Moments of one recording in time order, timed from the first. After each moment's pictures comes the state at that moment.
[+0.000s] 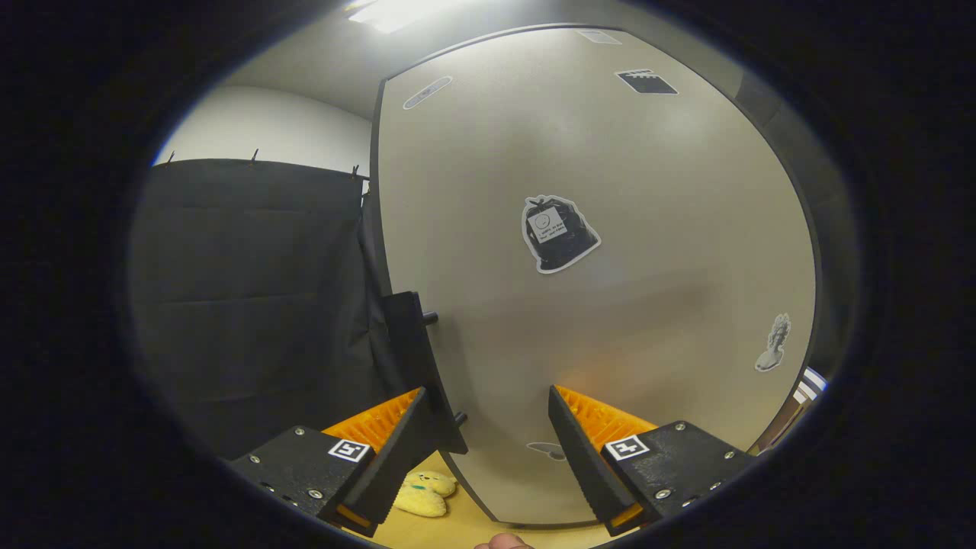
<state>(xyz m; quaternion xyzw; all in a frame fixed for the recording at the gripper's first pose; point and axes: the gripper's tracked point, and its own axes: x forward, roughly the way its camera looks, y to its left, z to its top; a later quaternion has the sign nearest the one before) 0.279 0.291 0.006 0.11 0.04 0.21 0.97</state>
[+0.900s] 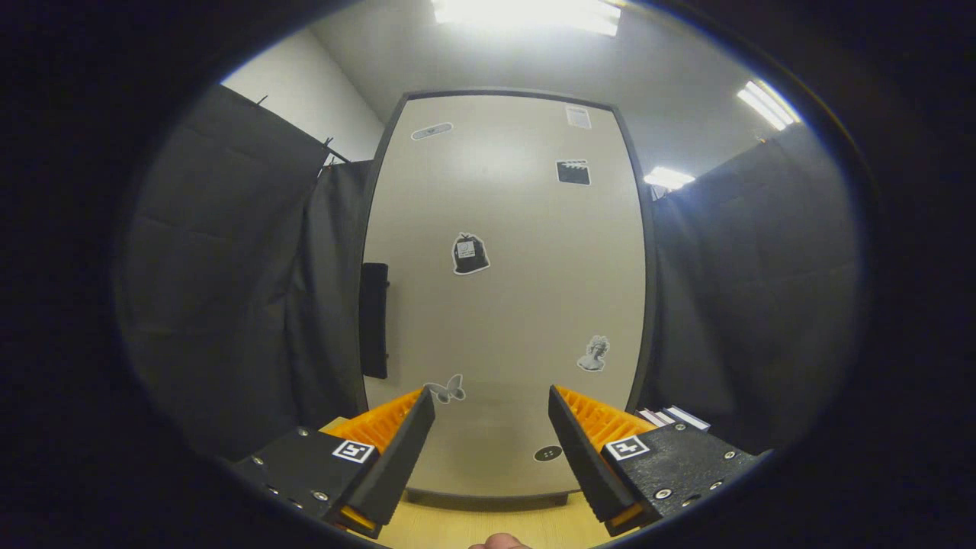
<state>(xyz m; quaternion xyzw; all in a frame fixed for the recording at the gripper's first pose) 0.156 0.202 0.000 -0.03 0.01 0.03 1.00</state>
